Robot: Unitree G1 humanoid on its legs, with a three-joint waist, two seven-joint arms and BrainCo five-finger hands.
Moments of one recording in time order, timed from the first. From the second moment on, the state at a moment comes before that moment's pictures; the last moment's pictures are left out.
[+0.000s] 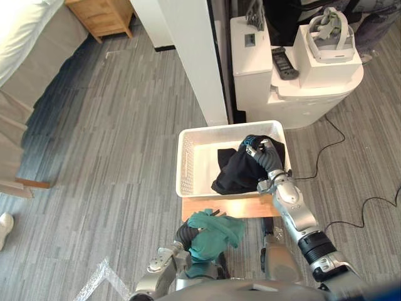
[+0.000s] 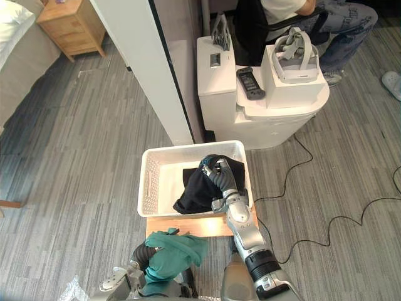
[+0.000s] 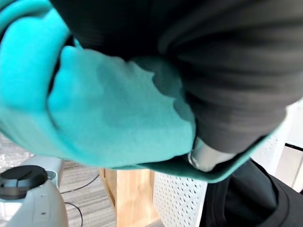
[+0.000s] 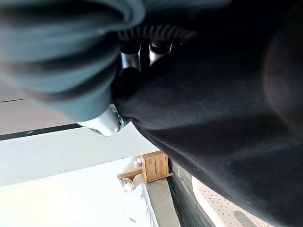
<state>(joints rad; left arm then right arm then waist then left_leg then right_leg) 0.15 0.17 -0.32 0.60 -0.53 -0.16 -0.29 -0.26 -0.16 0.30 0.34 0.17 -0.26 -0.09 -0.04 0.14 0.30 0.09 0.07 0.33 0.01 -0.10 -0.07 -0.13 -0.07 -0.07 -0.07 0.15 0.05</state>
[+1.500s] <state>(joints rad) 0.21 0.21 -0.08 0.06 -0.44 -0.15 -0.21 0.15 -0.20 -0.08 0.55 -0.01 0.02 -0.34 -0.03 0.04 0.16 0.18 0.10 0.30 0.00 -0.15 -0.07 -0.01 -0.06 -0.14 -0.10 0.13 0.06</state>
